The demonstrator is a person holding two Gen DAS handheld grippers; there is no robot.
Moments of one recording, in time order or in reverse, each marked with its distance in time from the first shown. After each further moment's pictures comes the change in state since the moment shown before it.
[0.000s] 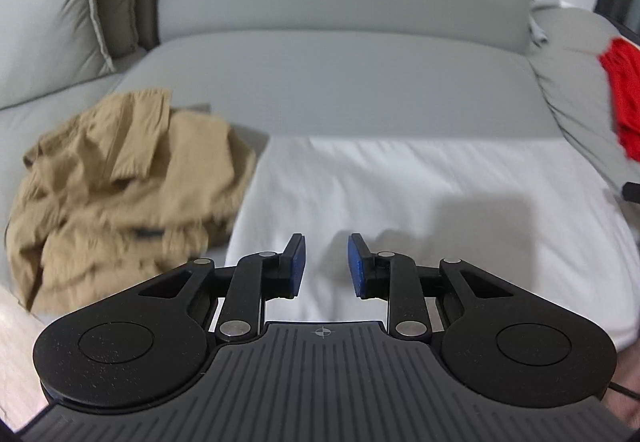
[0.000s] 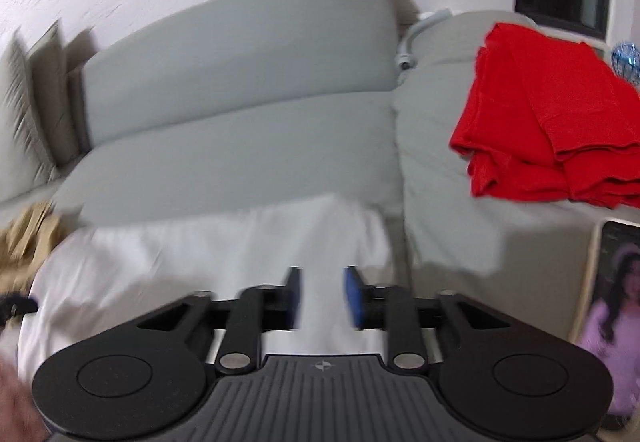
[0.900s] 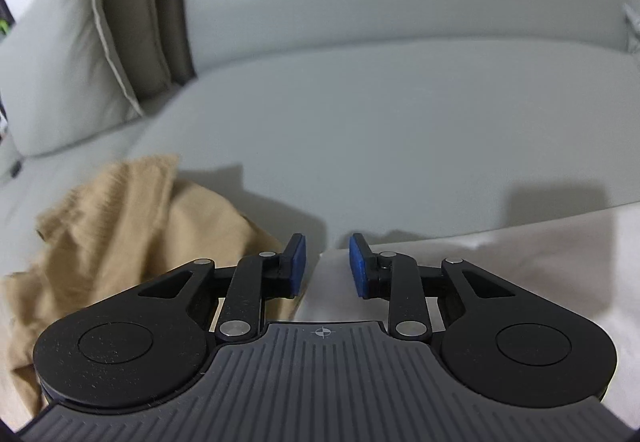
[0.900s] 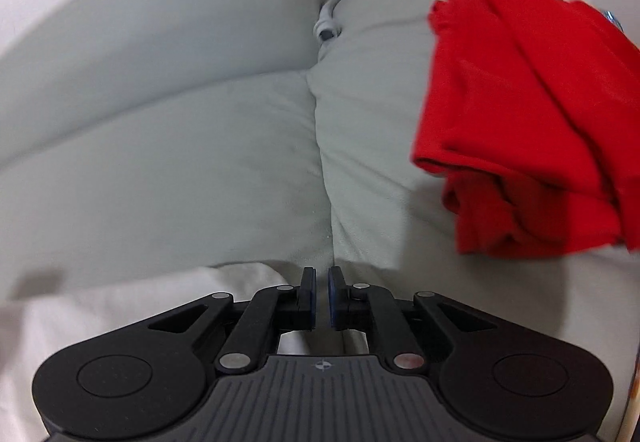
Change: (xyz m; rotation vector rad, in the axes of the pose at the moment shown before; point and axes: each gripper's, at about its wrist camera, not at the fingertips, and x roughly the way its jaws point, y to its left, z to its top) left arm 0.074 0.000 0.039 0.094 -0.083 0.203; right arm 0.071 -0.026 0.025 0.074 0.052 -0.104
